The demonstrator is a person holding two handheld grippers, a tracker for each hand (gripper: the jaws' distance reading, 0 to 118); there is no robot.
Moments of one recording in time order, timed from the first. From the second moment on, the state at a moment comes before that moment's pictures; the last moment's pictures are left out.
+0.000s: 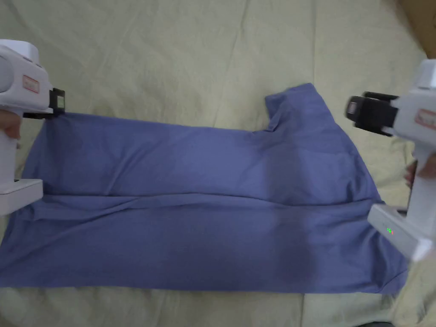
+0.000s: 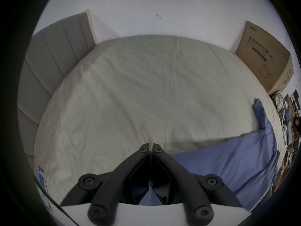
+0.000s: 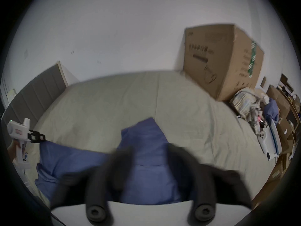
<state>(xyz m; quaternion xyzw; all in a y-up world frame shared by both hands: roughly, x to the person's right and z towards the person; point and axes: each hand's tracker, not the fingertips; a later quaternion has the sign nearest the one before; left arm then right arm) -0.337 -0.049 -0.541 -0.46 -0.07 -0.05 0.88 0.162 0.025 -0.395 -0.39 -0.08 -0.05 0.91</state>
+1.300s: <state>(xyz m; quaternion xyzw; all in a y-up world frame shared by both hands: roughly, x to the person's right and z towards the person) -0.372 0.011 -0.461 -0.44 -0.07 0.05 0.89 0.205 0.039 -0.379 -0.42 -0.08 -0.08 0.90</state>
